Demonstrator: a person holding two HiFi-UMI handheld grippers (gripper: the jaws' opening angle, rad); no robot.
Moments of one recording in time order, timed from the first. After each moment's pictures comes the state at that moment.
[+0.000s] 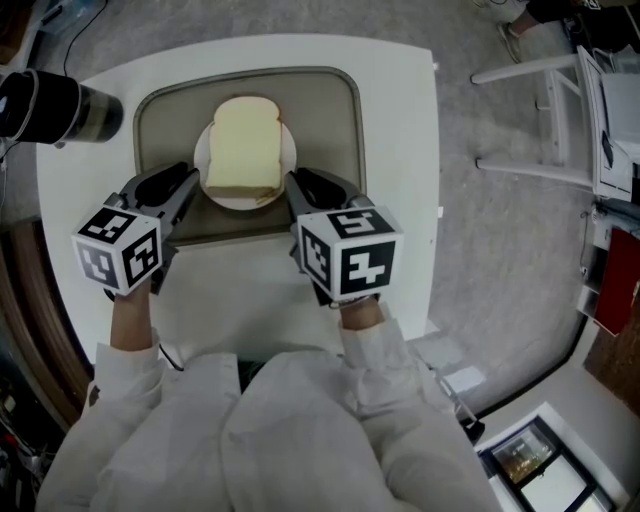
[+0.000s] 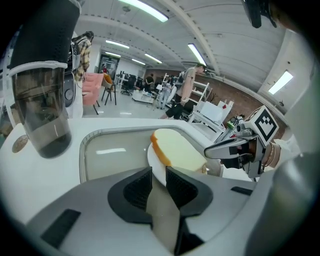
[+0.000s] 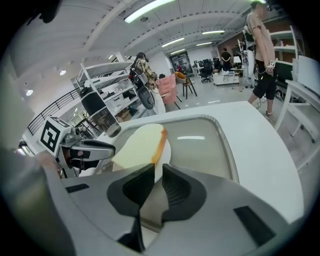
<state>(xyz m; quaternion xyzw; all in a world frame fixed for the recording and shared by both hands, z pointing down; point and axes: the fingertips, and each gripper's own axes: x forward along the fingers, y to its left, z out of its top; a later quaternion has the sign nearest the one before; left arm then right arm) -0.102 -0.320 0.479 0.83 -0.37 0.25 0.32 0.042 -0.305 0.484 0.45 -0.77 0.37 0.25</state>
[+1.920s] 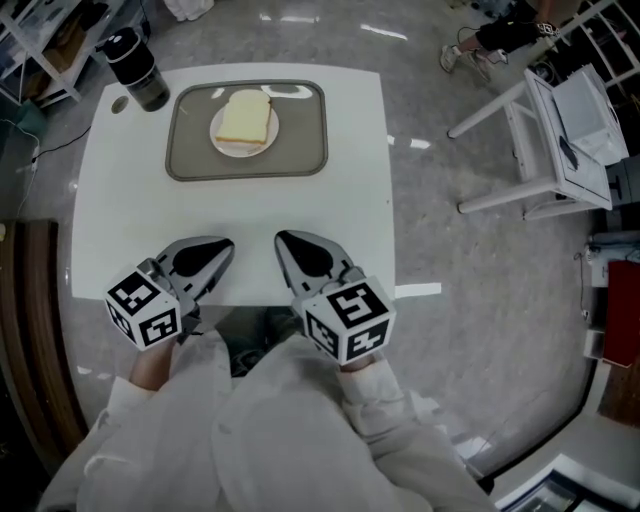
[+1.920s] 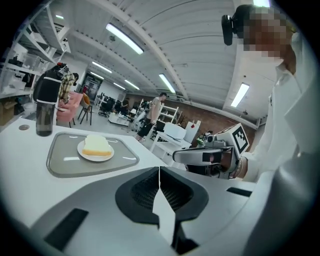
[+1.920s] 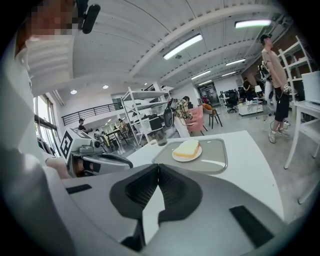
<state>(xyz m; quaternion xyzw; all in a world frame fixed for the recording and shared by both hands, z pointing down) 0.004 -0.039 0.344 0.92 -0.30 0.10 0.25 0.067 -0.056 0.343 0.37 -0.89 0.23 0.12</state>
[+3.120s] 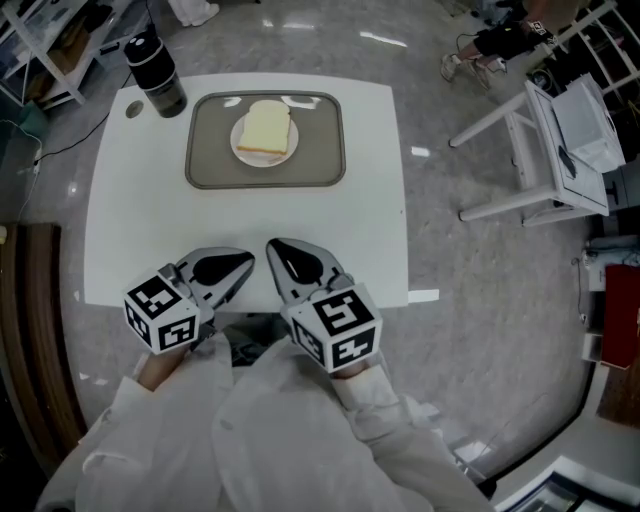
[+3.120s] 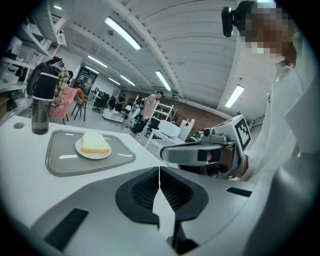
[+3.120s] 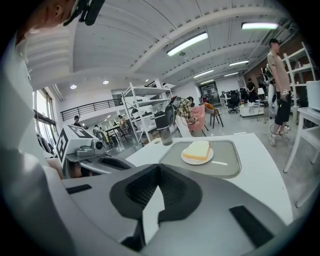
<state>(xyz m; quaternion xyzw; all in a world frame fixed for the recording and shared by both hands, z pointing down) -0.012 -0.031 0.341 0.93 -0.26 0.11 0.26 0.008 -0.055 0.332 0.37 -0.89 0.21 0.15</state>
